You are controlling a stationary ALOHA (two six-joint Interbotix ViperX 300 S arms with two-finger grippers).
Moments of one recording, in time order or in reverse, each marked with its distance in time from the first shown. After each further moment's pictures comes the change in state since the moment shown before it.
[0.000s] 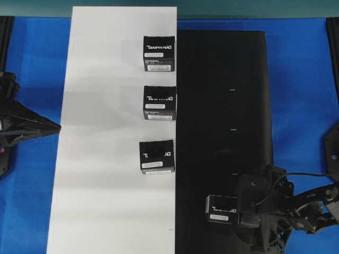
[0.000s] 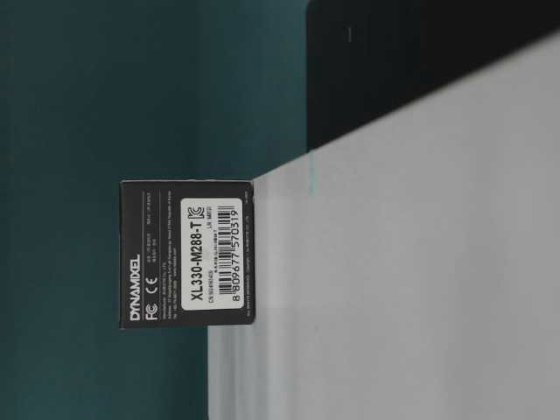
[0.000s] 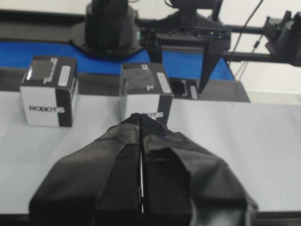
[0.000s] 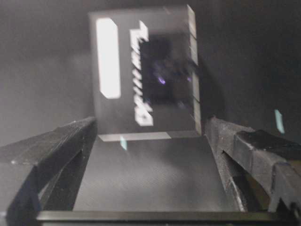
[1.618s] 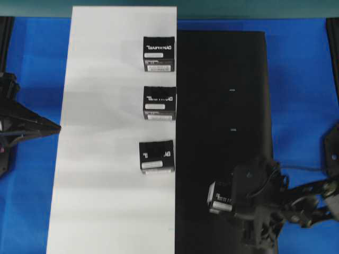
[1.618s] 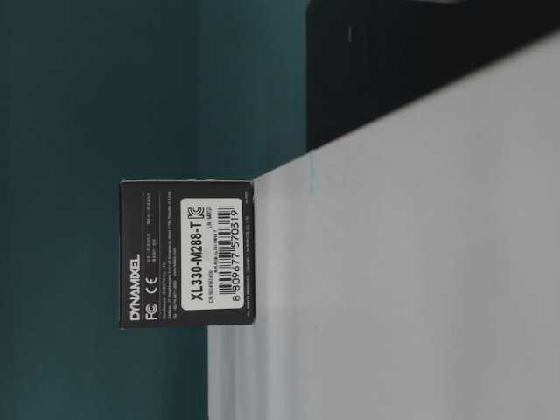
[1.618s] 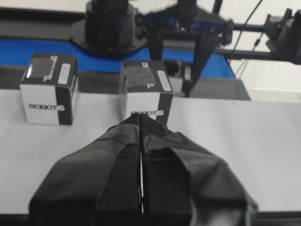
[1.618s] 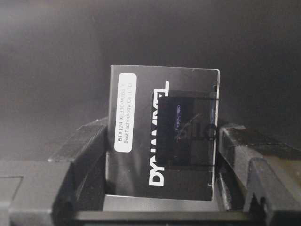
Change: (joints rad) left arm 0.000 0.000 0.000 0.000 0.005 0.000; right arm -0.035 -0.035 -0.061 -0.048 0.041 -0.006
